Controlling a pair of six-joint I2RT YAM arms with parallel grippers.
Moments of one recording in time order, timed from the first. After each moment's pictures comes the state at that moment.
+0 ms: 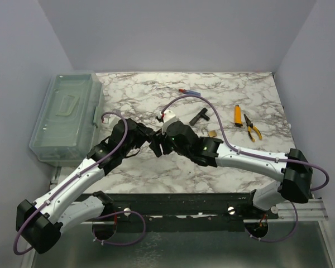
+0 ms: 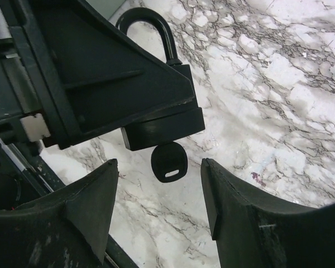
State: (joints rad) left arm -0.64 0.95 0.77 -0.35 -0.27 -1.23; right arm 1.12 1.49 1.16 -0.13 0.26 0.32
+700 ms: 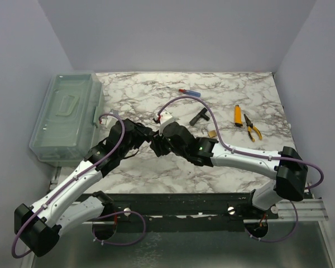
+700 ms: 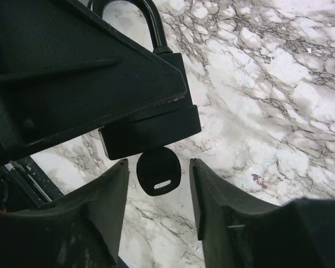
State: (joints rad) left arm -0.64 0.90 0.77 -0.37 -0.28 -1.26; right arm 1.12 1.55 1.16 -0.11 0.26 0.31
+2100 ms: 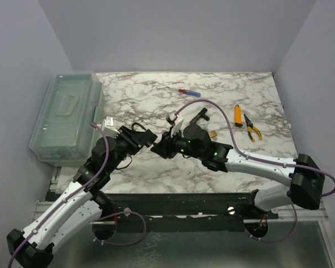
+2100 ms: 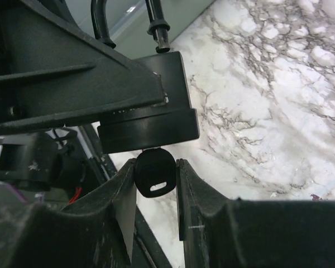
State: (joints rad) left arm -0.63 0.62 0.56 -0.13 -0.11 -1.14; right arm 1.07 1.40 0.95 0.15 0.02 0.39
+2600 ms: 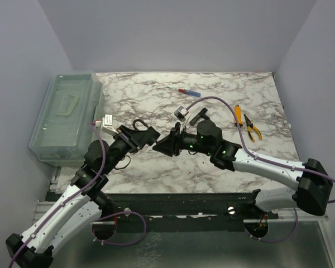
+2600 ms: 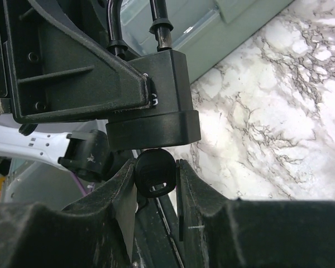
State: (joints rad) left arm -0.63 0.55 0.54 0.02 0.02 -1.06; right arm 0.98 1.30 0.87 0.29 -0.26 0.49
